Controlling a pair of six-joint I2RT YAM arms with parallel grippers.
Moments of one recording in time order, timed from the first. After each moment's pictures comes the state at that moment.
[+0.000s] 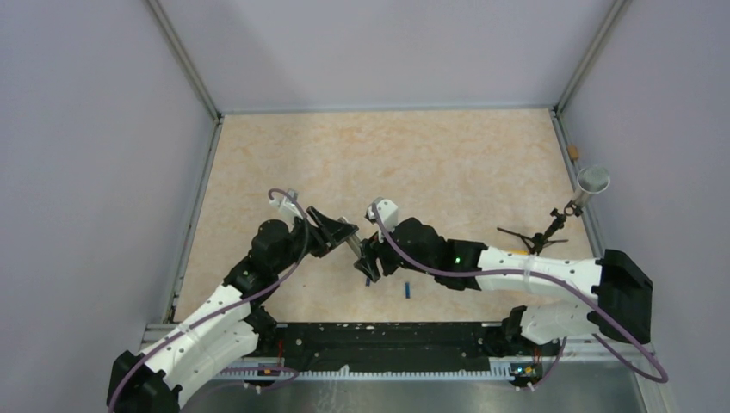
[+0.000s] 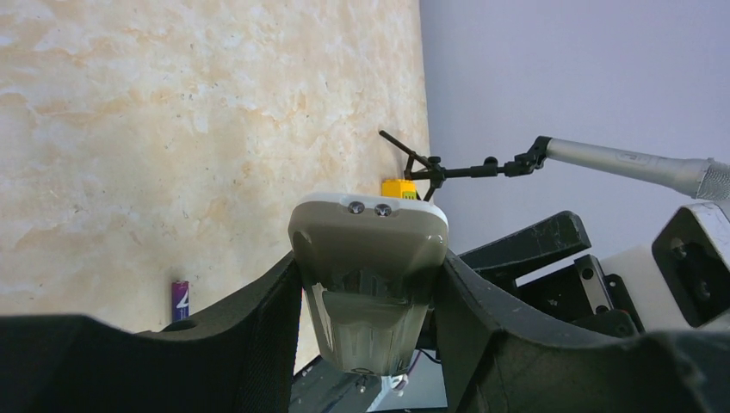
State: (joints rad) left arm -0.56 0.71 0.39 0.09 0.21 -1.13; right arm 1.17 1.26 0.83 -0.05 0.12 0.35
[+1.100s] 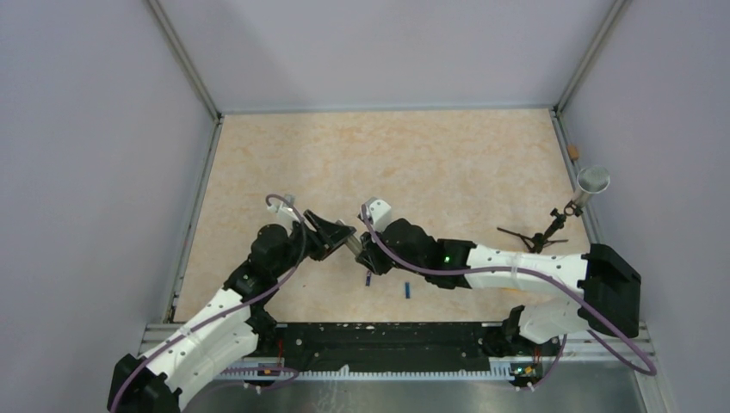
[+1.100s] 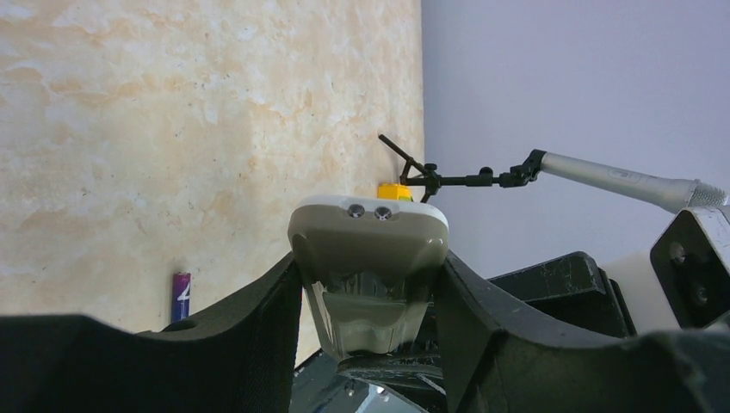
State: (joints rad) left arm -0.56 0.69 0.34 0.11 0.20 -1.20; right arm 1.19 1.34 0.87 -0.05 0.18 0.34
